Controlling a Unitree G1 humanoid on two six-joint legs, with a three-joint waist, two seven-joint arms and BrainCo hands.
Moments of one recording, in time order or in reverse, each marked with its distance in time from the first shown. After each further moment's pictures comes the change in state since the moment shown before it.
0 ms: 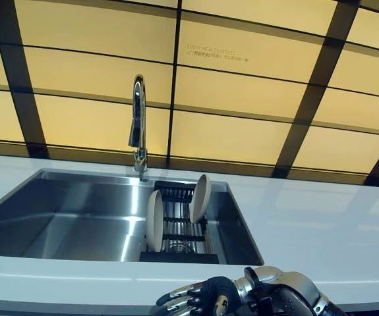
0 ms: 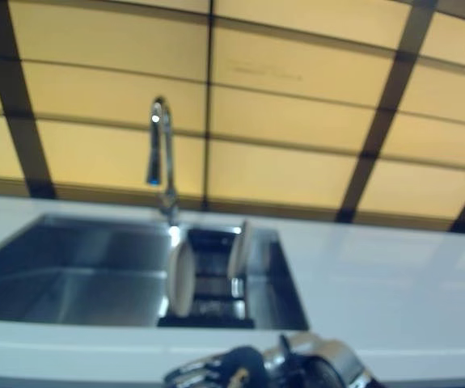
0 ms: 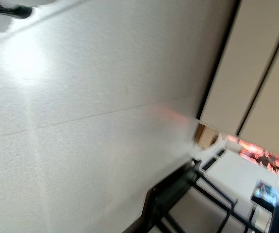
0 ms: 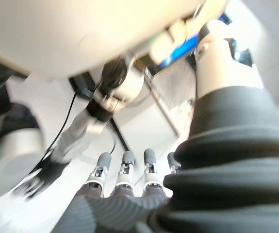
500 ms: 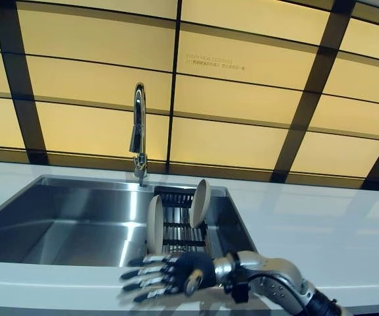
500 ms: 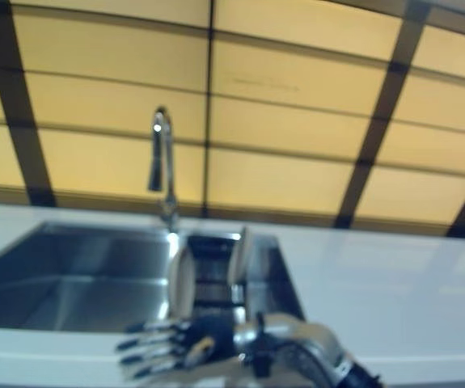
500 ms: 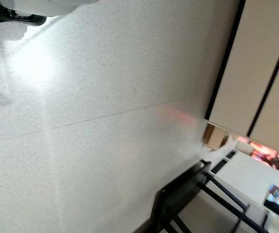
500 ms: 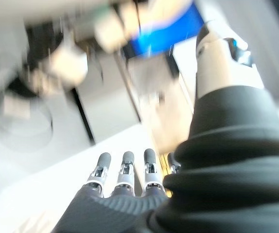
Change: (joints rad) left arm -0.006 -0.017 0.002 0.008 0.000 -0.014 0.000; right arm -0.078 -0.023 -0.111 -0.051 0.170 -0.139 -0.413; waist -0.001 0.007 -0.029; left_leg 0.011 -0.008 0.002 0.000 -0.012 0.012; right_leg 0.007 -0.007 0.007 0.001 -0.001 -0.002
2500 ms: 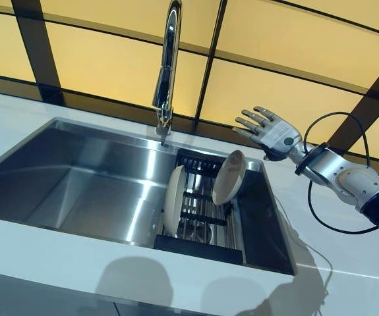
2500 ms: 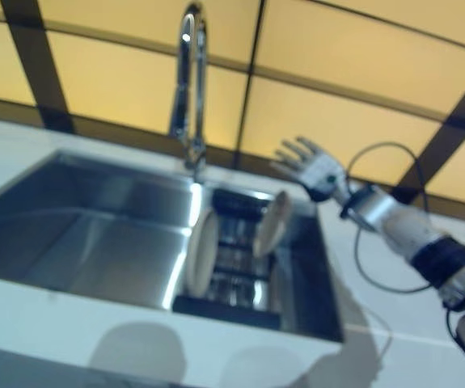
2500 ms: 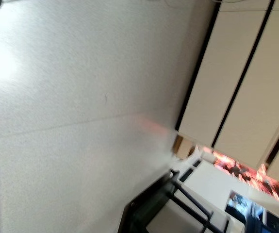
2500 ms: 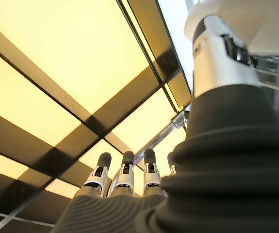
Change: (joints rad) left arm -0.056 0.092 -0.024 -0.088 -0.002 0.092 0.020; right arm -0.720 -0.542 0.391 0.610 -1.873 -0.640 -1.028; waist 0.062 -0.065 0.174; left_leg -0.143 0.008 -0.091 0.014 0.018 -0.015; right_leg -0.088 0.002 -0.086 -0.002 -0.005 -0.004
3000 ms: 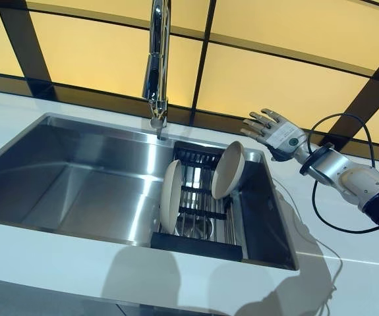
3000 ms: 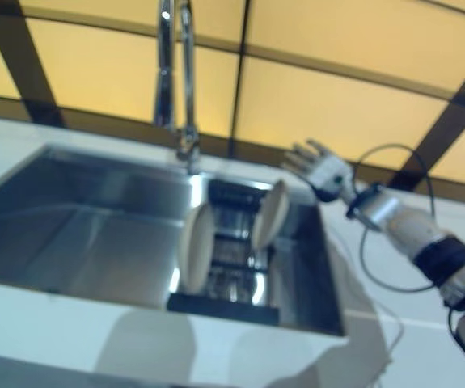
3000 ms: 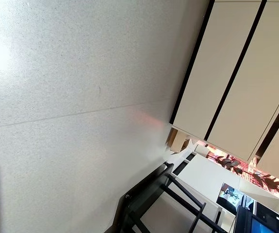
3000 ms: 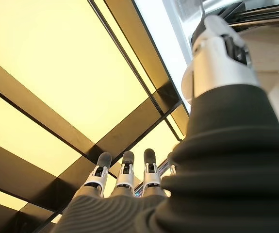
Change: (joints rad) left arm -0.003 -0.001 -0.001 -0.006 -0.009 -0.009 -0.001; right arm -0.001 0.001 0.001 0.033 -0.030 0.000 0.022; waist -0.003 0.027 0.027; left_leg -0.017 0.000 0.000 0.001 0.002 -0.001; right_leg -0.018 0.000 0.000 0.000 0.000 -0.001
